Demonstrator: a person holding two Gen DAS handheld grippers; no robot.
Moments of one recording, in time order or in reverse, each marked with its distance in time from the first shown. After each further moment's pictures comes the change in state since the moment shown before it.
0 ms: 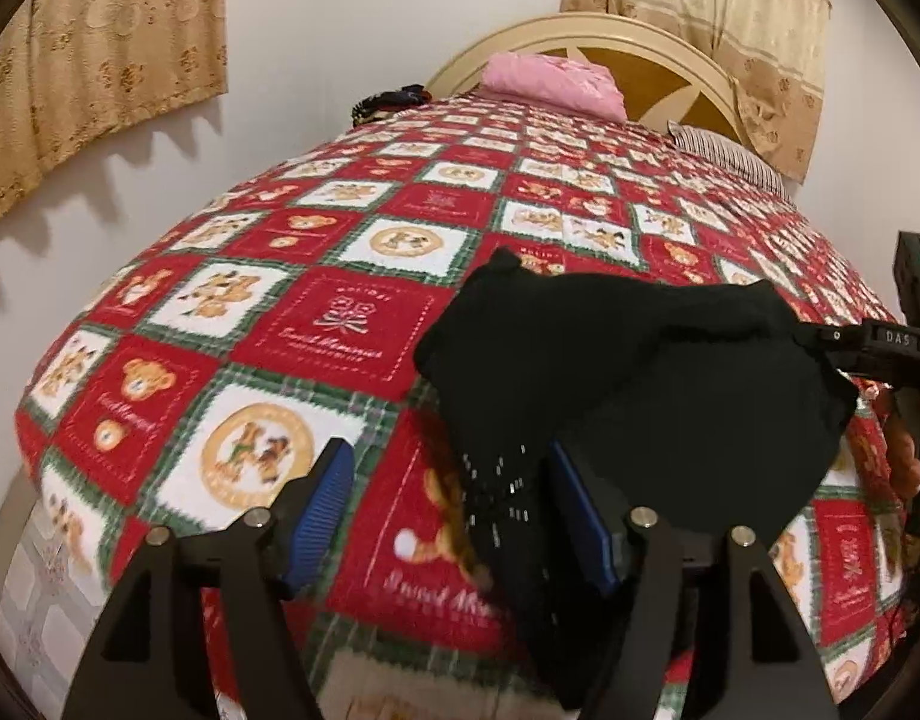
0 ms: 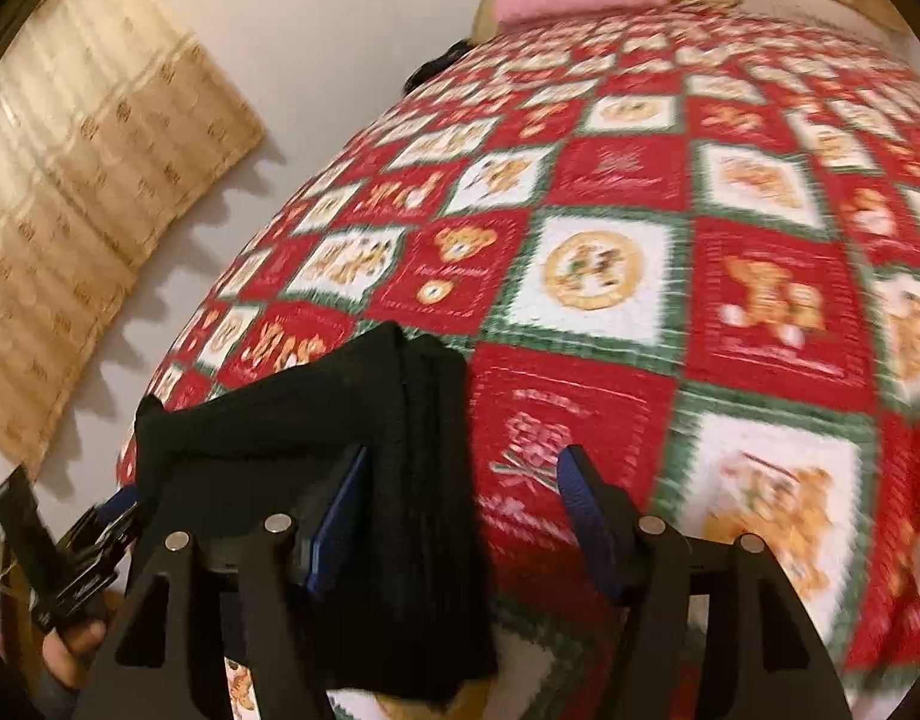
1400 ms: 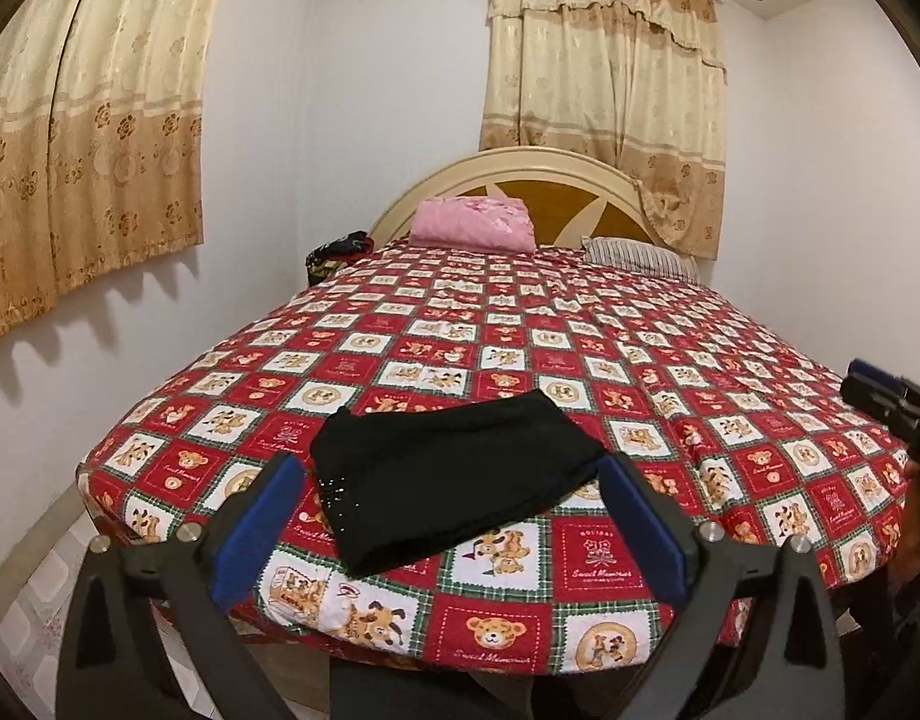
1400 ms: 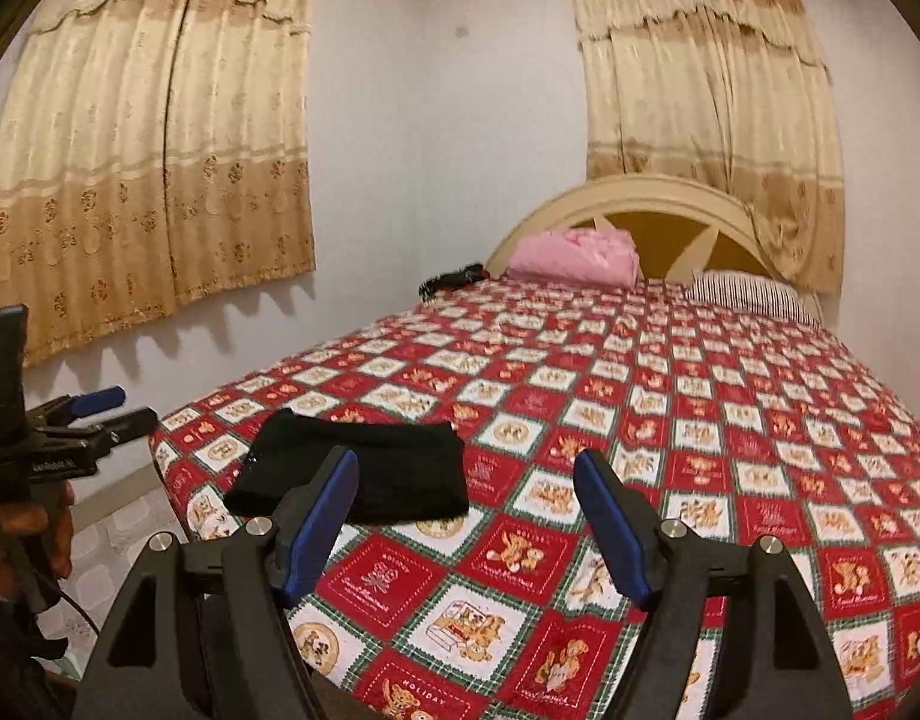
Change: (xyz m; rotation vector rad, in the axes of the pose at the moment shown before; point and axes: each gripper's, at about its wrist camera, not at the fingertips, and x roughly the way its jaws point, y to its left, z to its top) left arm -0.196 -0.094 -0.031 0.089 -0.329 -0.095; right arm -0.306 0.086 -0.155 -0.357 -0.527 -0.159
